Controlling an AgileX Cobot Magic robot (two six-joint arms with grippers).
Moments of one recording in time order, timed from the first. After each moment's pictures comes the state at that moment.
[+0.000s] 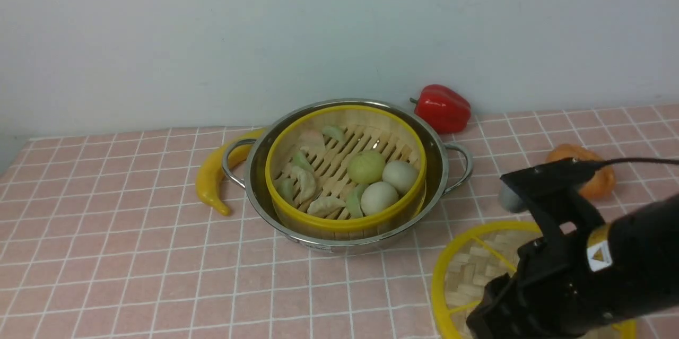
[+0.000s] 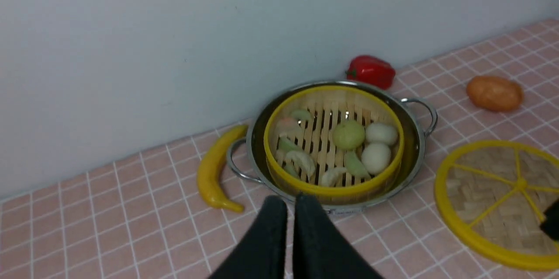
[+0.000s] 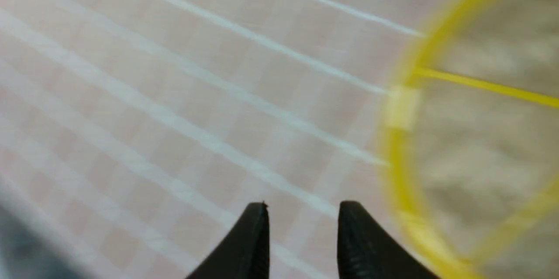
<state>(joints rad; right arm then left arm) 0.67 1.35 -0.89 0.15 0.88 0.27 -0.24 0.57 -1.26 -0.07 1.17 0.12</state>
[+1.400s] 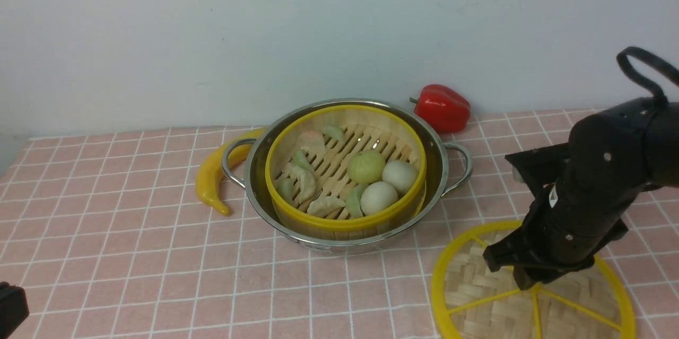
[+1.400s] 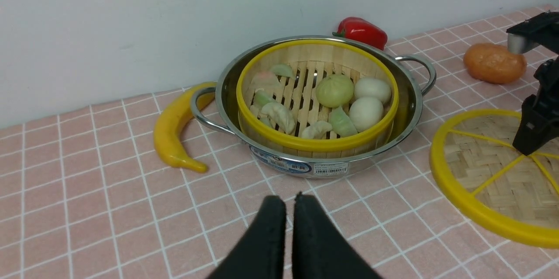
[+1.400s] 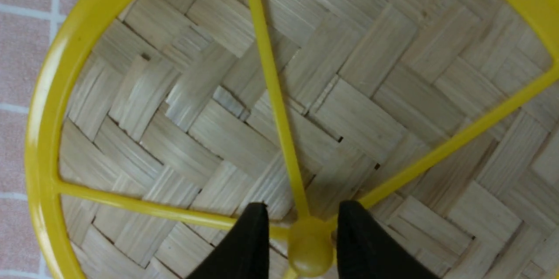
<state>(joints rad) 0.42 1.75 -1.05 0.04 0.90 0.26 -0.24 0.27 -0.65 -0.15 0.84 0.12</state>
